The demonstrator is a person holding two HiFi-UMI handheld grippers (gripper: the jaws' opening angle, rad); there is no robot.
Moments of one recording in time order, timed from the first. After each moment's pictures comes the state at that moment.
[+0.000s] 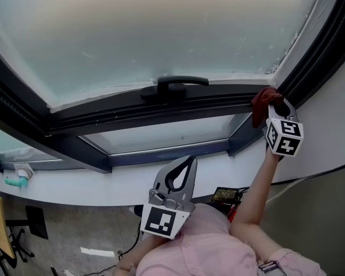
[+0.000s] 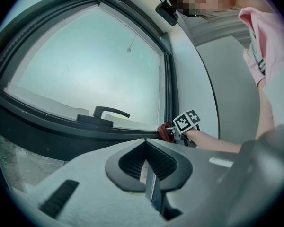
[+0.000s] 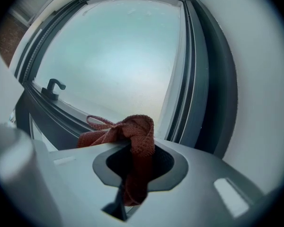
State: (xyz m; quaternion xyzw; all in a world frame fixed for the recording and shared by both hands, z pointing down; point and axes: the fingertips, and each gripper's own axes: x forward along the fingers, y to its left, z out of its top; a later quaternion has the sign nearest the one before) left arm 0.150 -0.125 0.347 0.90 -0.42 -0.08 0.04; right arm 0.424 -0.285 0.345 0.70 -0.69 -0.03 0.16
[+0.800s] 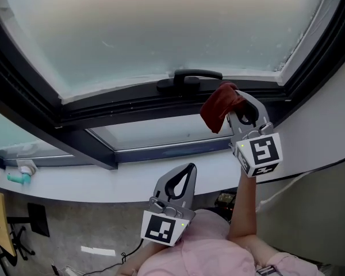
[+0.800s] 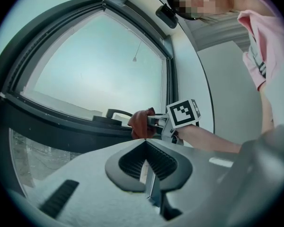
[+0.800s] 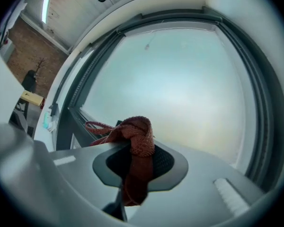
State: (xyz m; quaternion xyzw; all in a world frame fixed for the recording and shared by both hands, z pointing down) left arm 0.107 -0.084 0.351 0.90 -0.43 -0.09 0.06; right arm 0.201 -0.229 0.300 0.53 -0.84 -0.13 0.09
